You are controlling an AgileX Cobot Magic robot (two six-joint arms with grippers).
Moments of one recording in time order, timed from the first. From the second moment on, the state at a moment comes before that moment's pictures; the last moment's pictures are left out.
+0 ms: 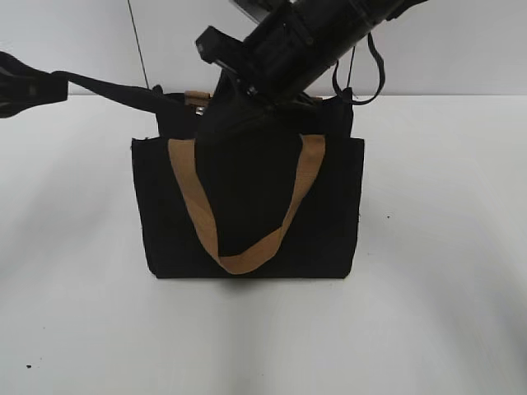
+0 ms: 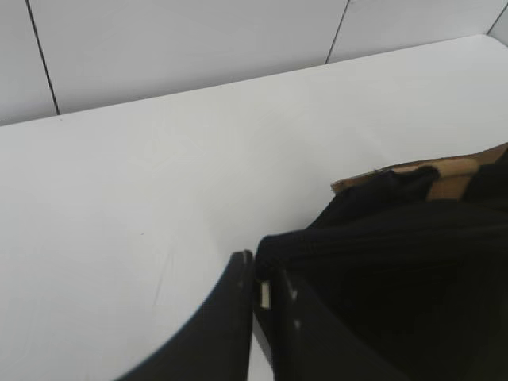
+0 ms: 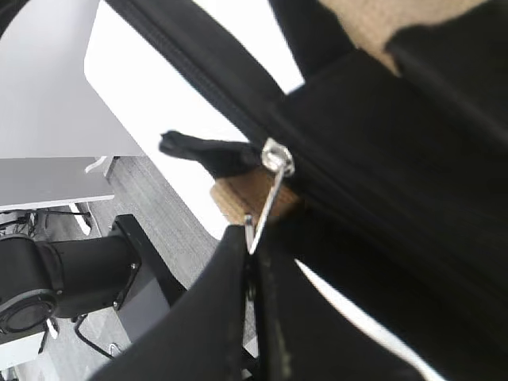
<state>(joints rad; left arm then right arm) -0.04 1.35 -0.80 1.76 -0.53 -1.64 0.45 2.00 -1.64 0.90 1.11 -0.35</state>
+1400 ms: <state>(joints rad) -0.01 1.35 -0.80 1.75 -0.55 -1.67 0.23 1.86 -1.64 0.63 1.22 -0.27</state>
